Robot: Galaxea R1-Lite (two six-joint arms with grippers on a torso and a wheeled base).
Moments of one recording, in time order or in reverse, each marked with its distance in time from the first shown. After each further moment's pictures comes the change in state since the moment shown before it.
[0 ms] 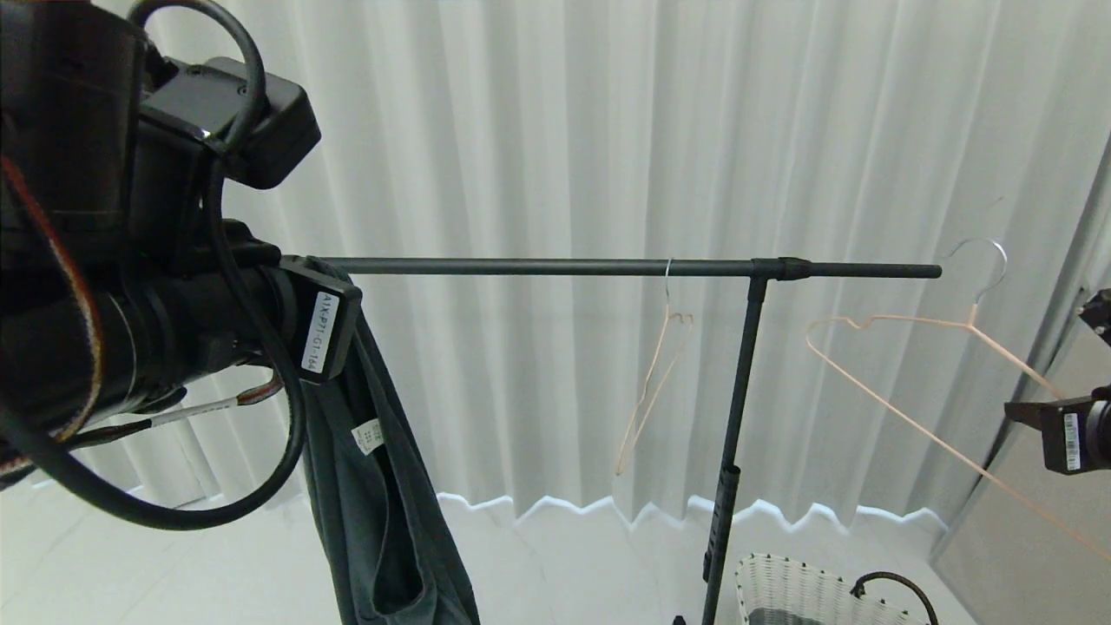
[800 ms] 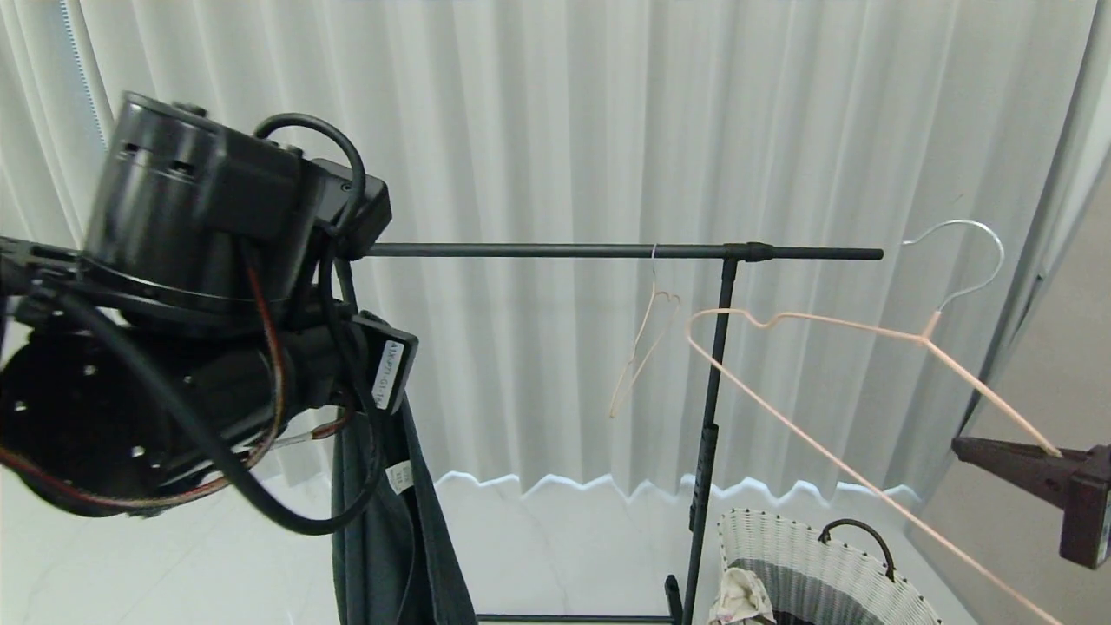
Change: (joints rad) left arm 0.019 0.104 0.054 -0.021 -0.007 -0.132; right arm 0.417 -0.251 0.118 0.002 0.042 0.217
